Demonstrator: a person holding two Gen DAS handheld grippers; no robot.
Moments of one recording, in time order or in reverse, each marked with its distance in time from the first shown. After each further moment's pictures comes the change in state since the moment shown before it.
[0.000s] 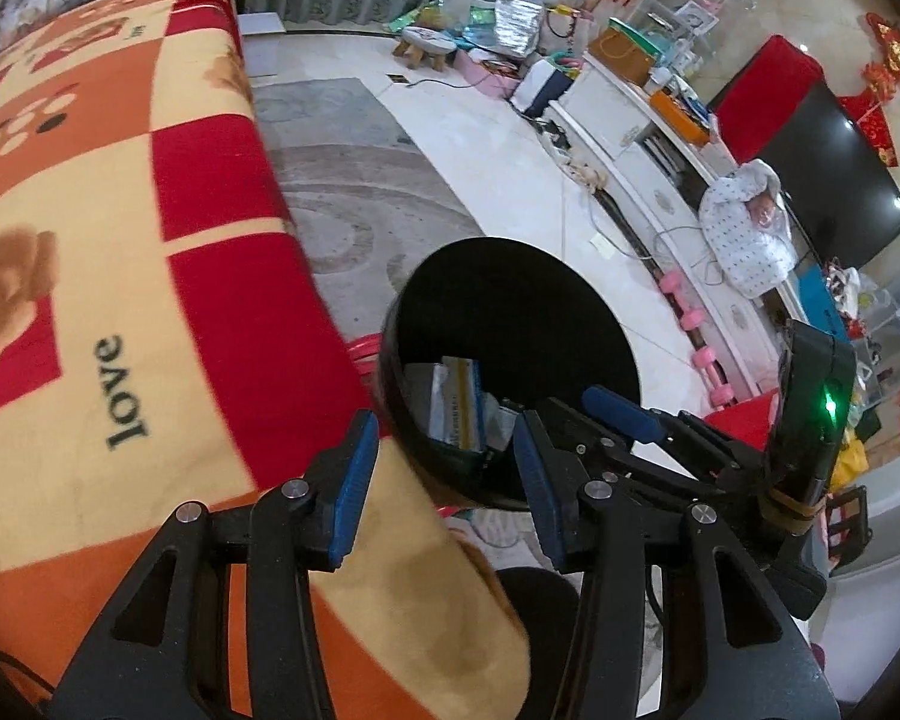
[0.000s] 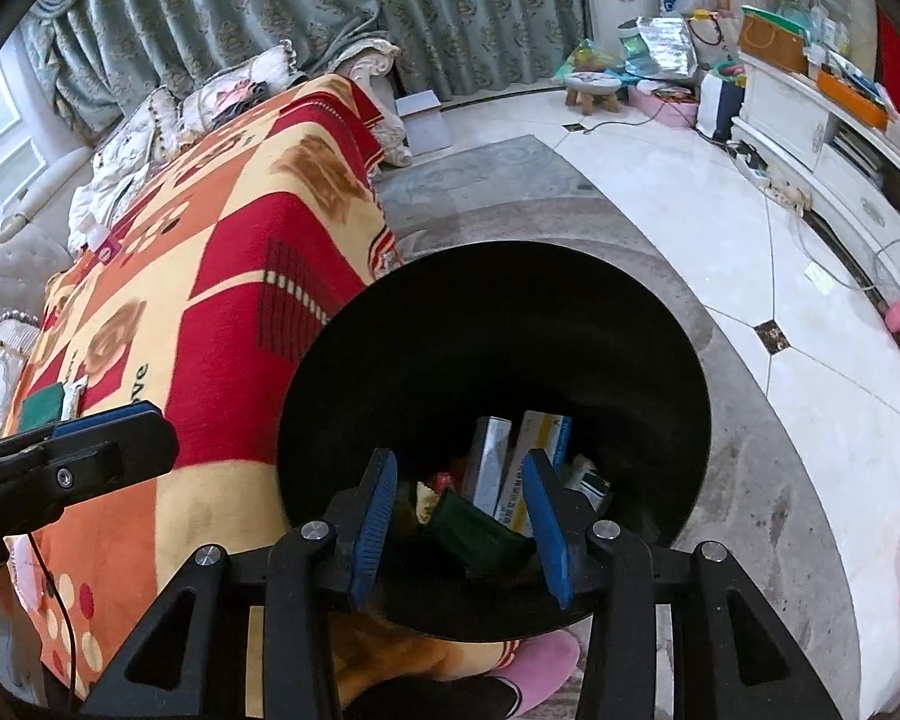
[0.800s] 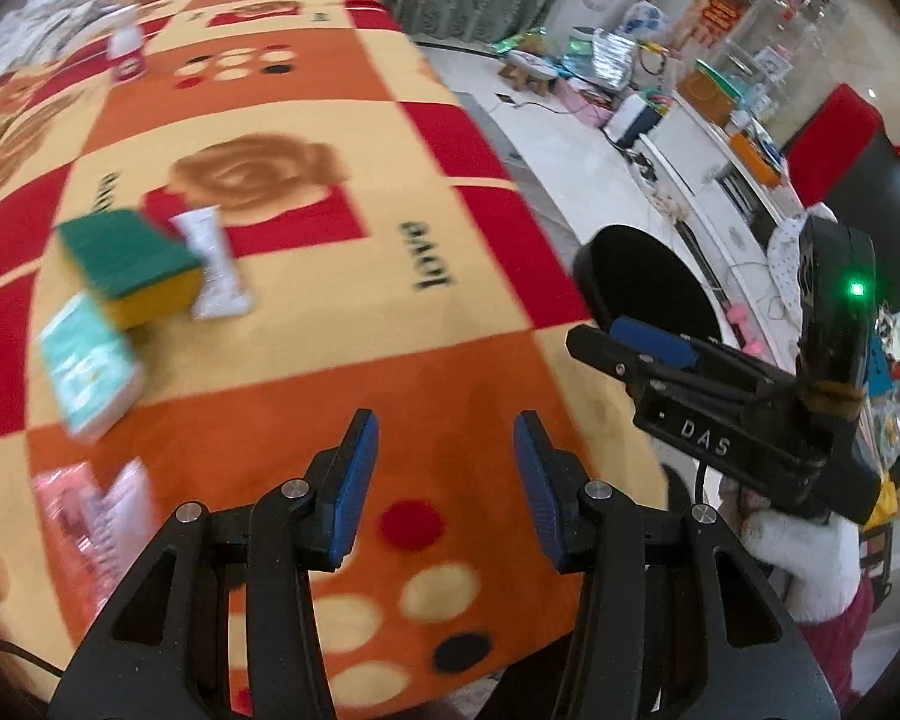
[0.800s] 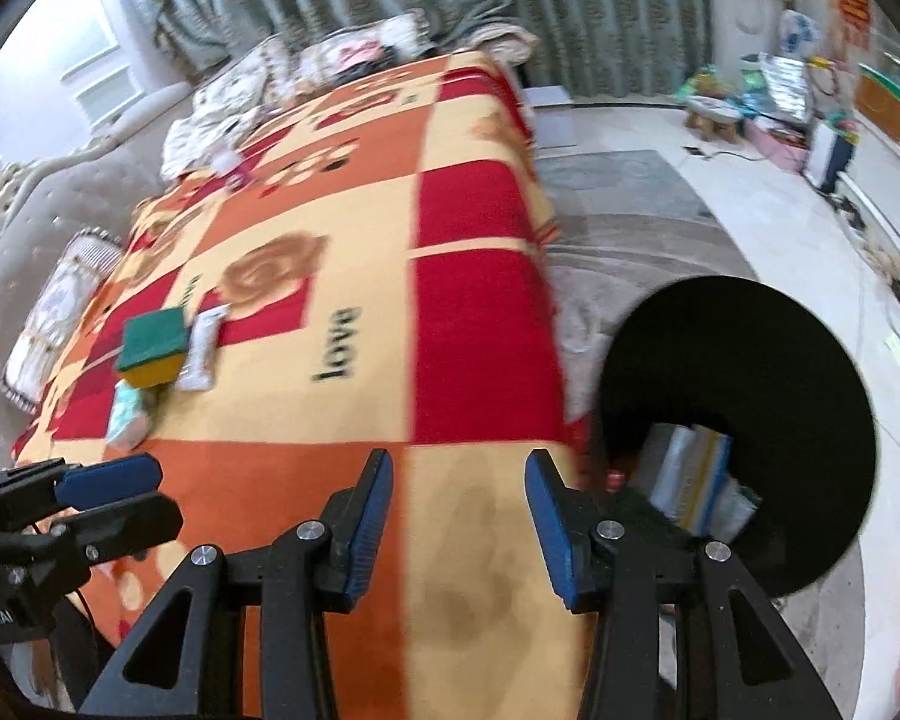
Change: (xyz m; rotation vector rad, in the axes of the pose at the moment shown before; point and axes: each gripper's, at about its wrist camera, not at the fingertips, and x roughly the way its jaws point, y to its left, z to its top) left arm -0.116 0.100 -0.095 -0.132 -0.053 0.164; right arm -0.003 0.134 -0.011 -0.193 0.036 0.166
